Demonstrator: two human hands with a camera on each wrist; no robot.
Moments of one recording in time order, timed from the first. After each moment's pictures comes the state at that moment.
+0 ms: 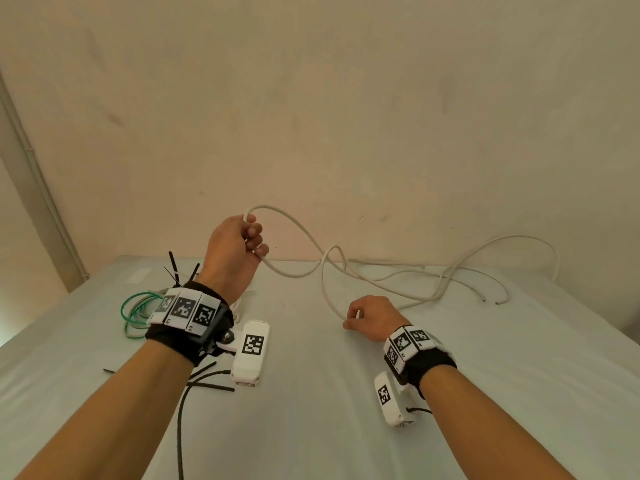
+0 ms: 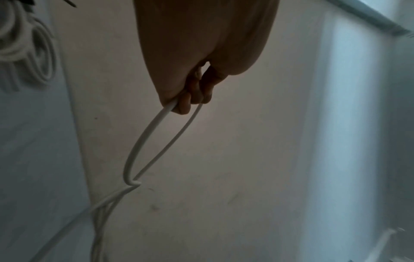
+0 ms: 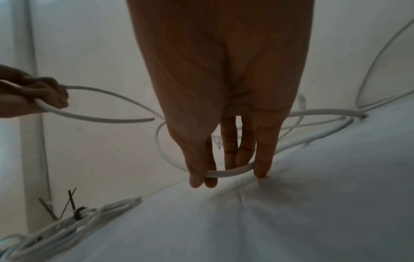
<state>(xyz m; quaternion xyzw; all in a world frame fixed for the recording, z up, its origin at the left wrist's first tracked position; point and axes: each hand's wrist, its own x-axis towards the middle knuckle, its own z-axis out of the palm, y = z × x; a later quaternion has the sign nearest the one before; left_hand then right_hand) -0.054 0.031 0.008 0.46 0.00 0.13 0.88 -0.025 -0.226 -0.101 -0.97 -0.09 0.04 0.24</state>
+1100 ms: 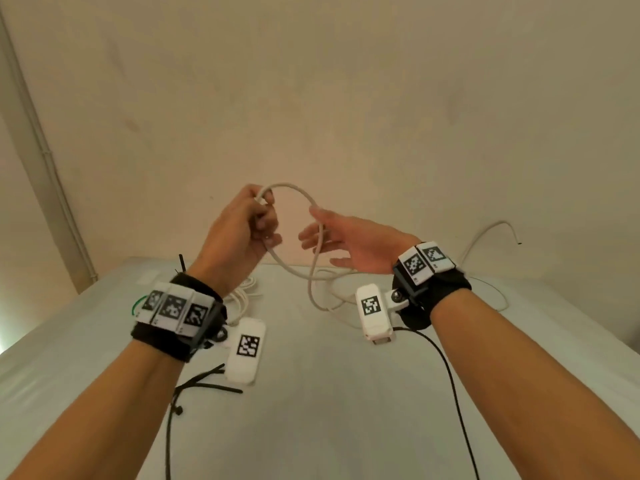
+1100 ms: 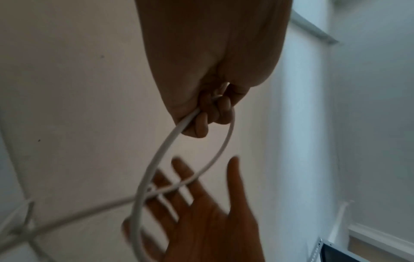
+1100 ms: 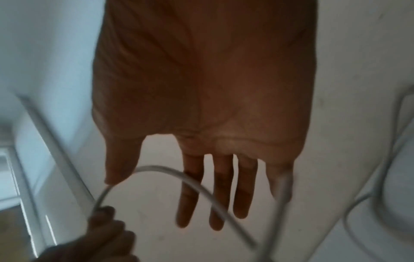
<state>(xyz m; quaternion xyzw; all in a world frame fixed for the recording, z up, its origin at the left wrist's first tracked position) -0.091 0.038 0.050 0.56 -0.16 0.10 0.81 -0.043 -0.169 0.064 -0.77 -0.19 0.21 0.57</state>
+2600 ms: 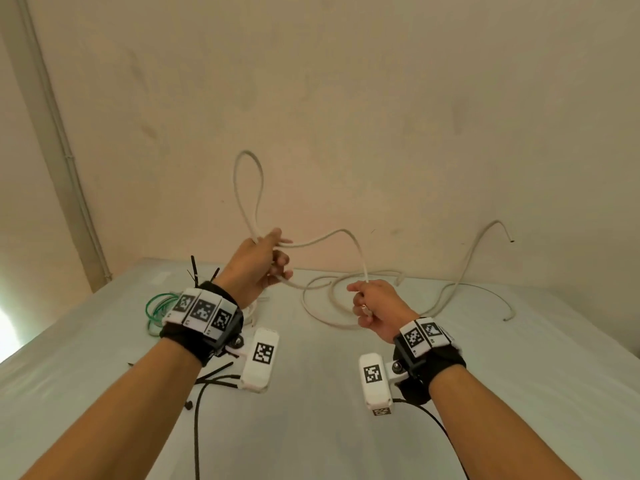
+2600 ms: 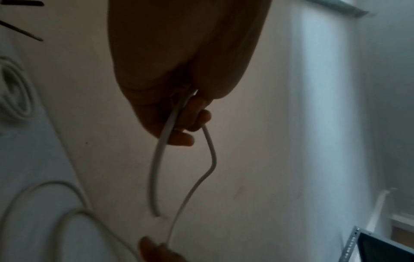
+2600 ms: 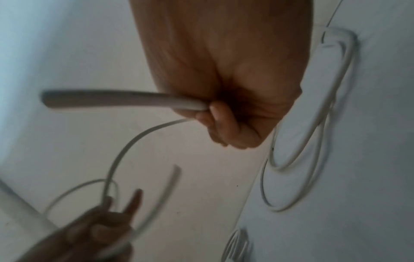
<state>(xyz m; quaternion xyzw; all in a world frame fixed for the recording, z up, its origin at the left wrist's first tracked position) -0.079 0.038 0.016 0.63 0.03 0.05 0.77 -0.047 -0.187 -0.048 -0.68 0.07 0.09 0.72</state>
